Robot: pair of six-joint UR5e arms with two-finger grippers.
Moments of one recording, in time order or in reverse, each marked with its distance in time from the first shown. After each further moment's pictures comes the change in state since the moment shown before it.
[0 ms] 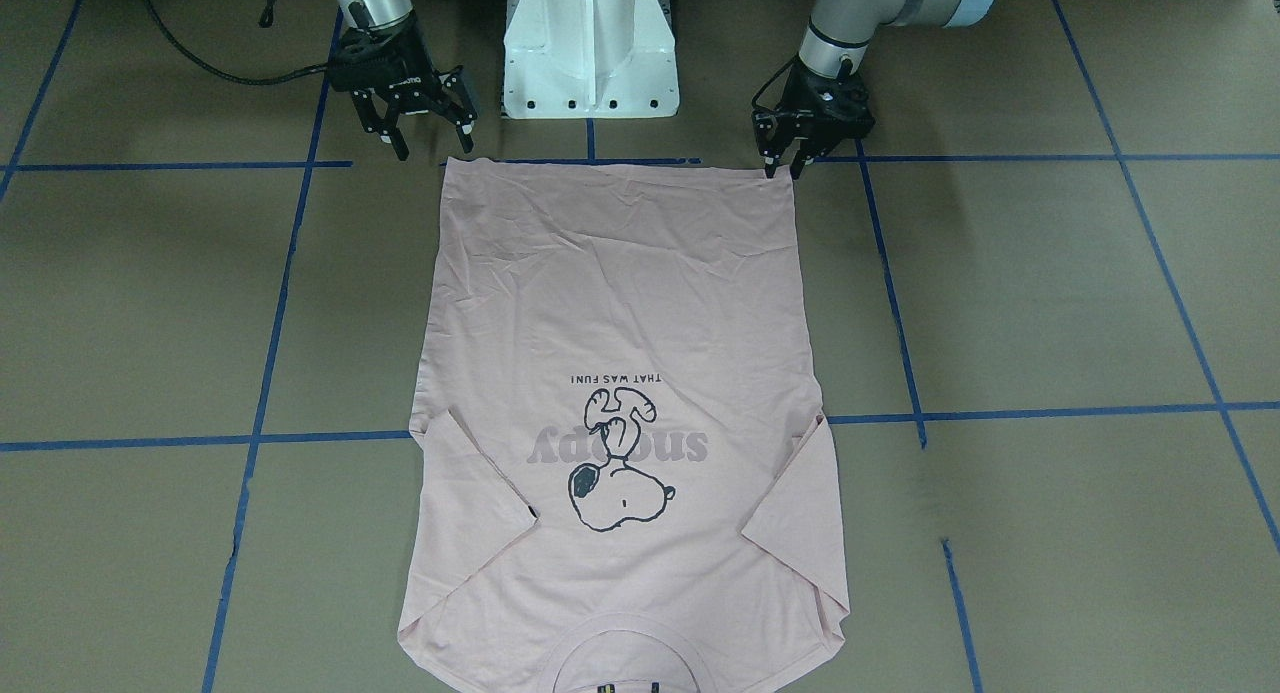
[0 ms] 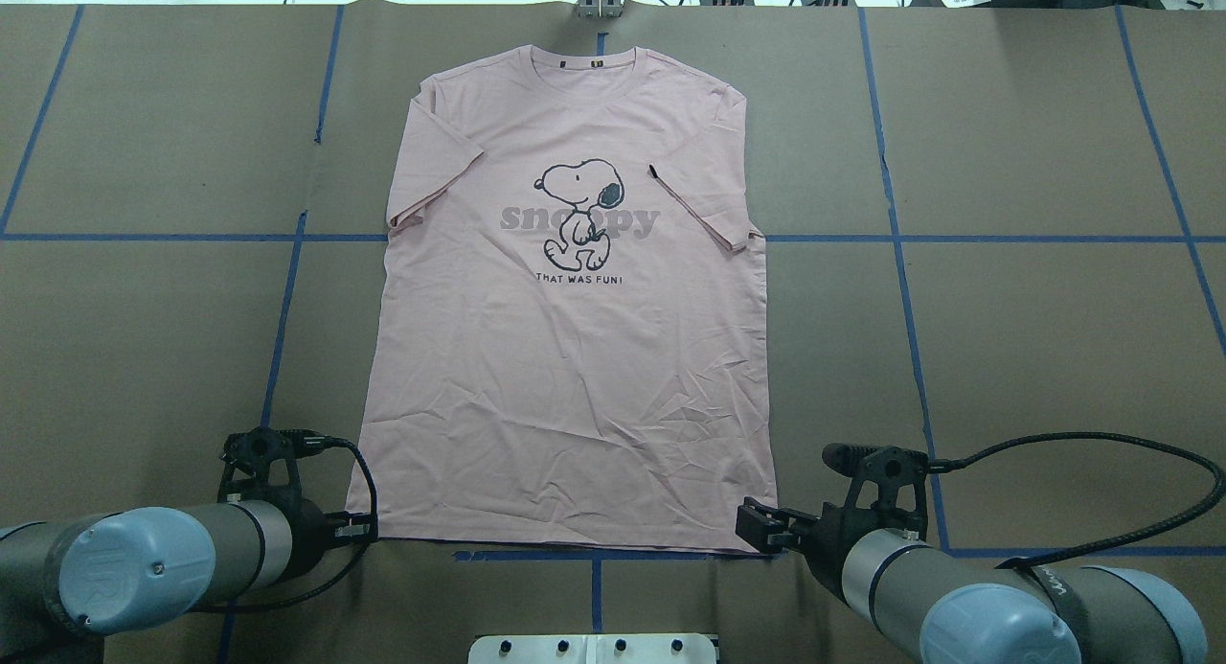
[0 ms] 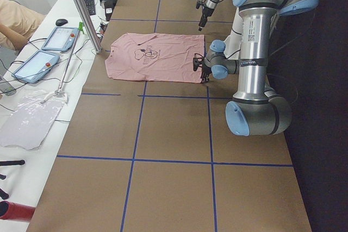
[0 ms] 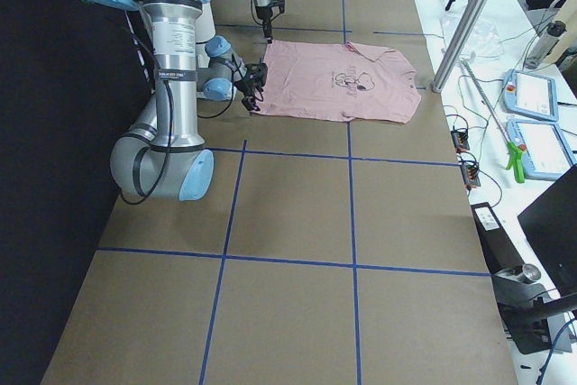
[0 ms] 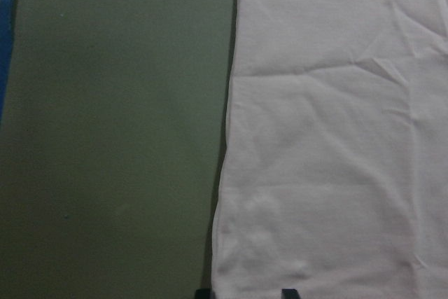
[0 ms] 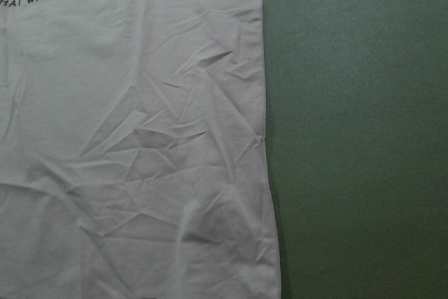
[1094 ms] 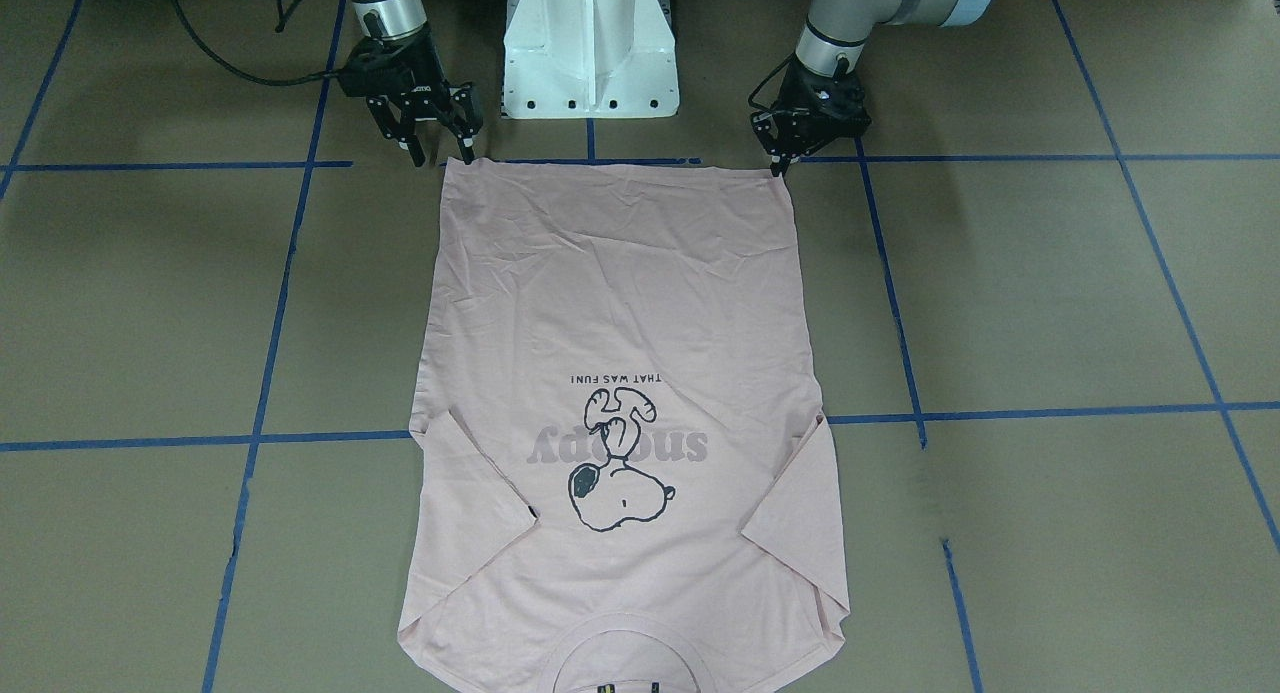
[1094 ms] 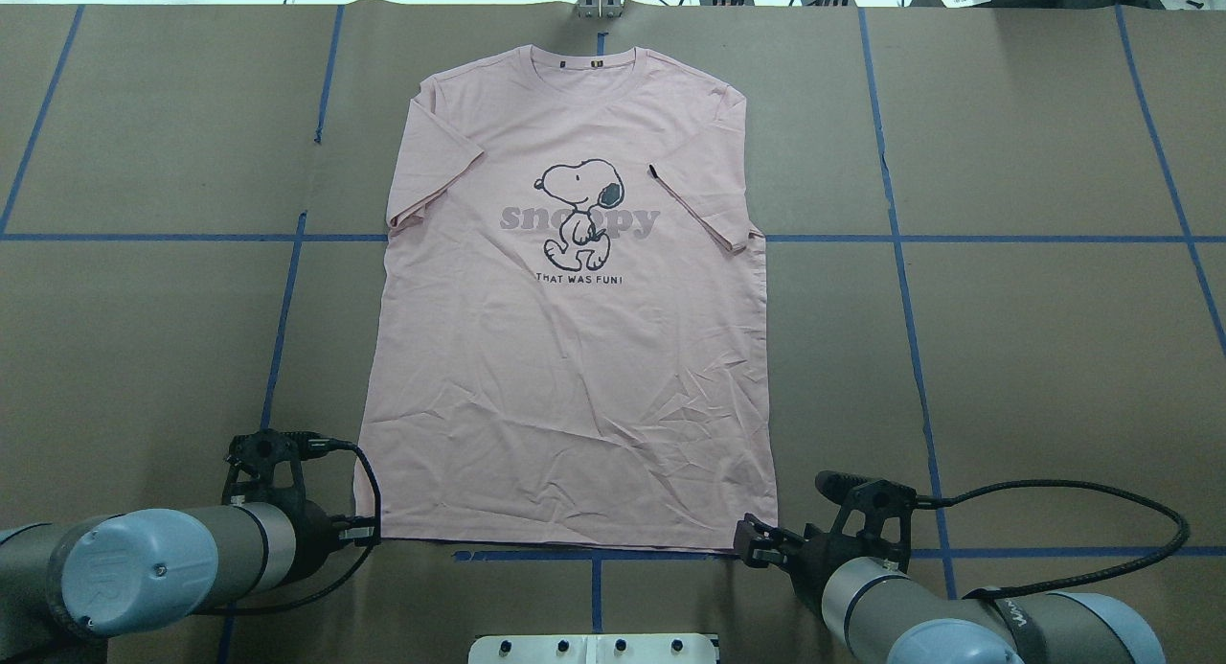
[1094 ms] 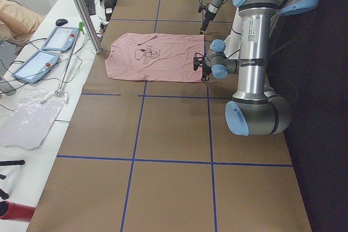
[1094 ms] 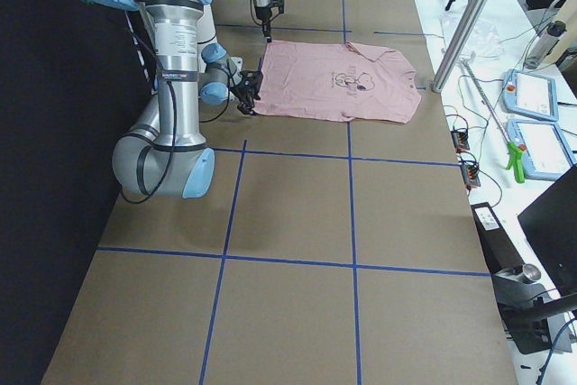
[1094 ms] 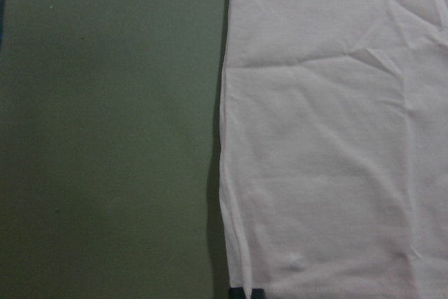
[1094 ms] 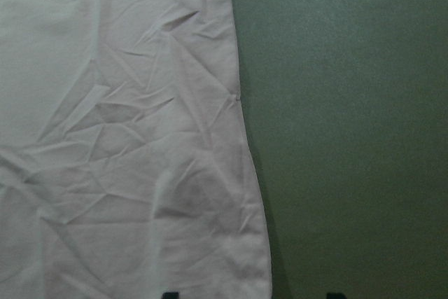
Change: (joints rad) left arm 0.003 -0.007 -0.002 -0.001 -0.004 0.005; right arm -0.056 0.033 -0.089 -0.001 -0.059 0.154
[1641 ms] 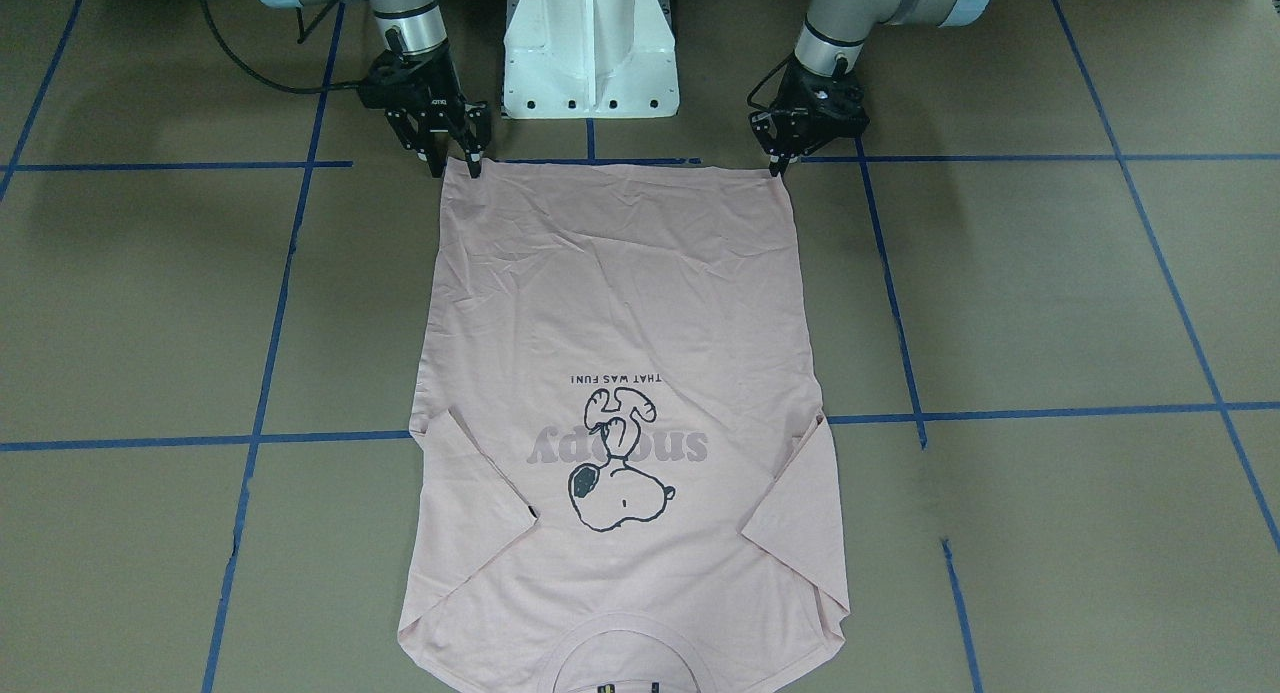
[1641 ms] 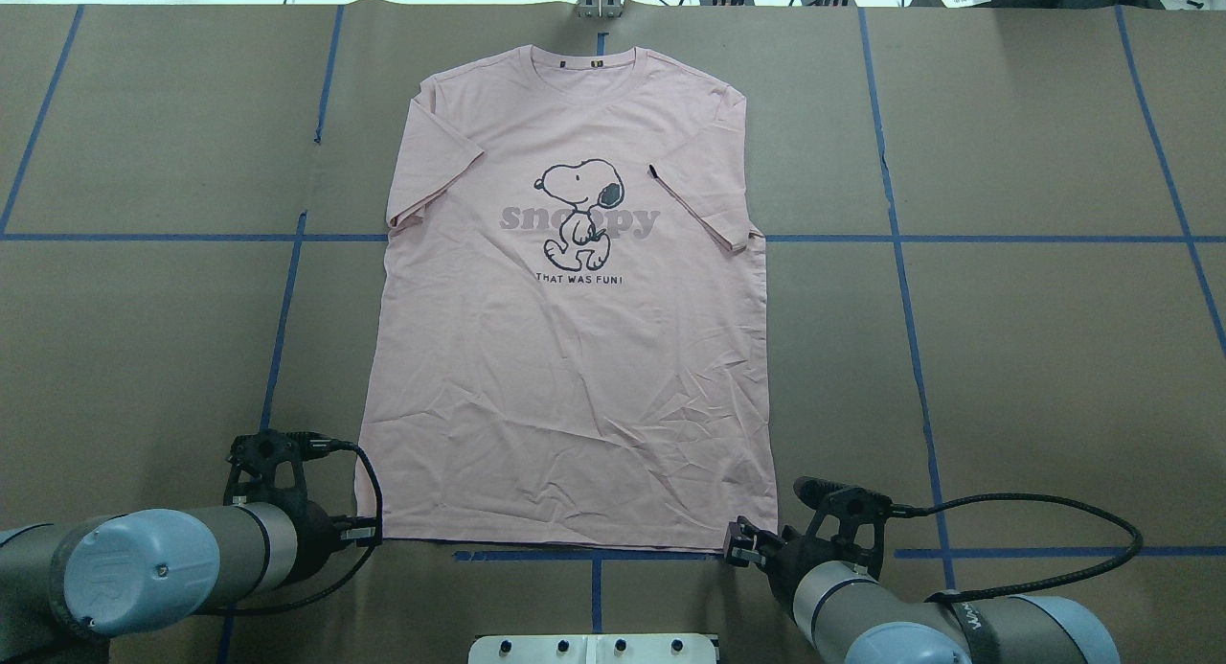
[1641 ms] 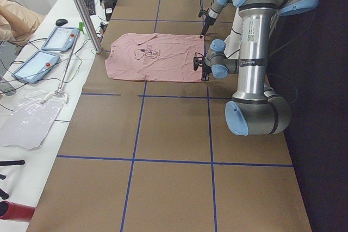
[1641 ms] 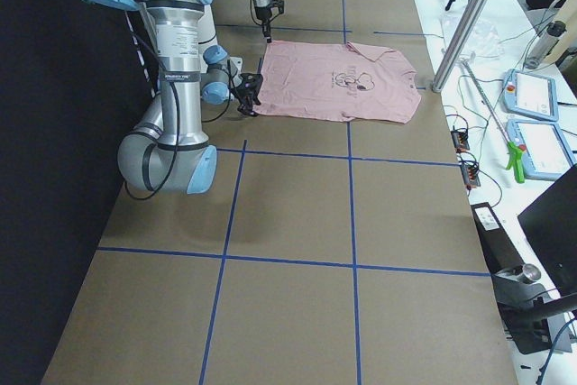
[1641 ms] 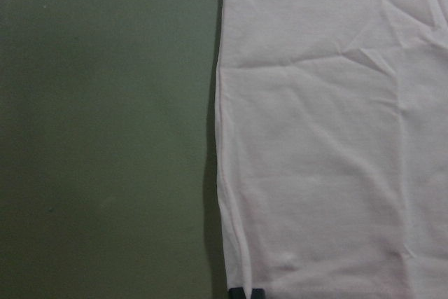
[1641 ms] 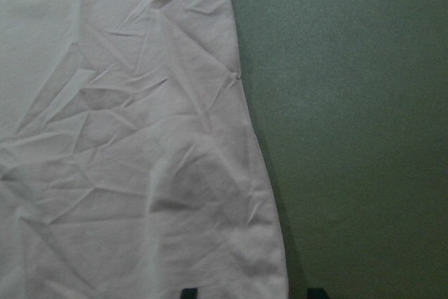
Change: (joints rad) left arm 0.001 -0.002 0.002 0.000 0.000 0.000; right arm -0.002 0.052 -0.044 -0.046 -0.004 0.032
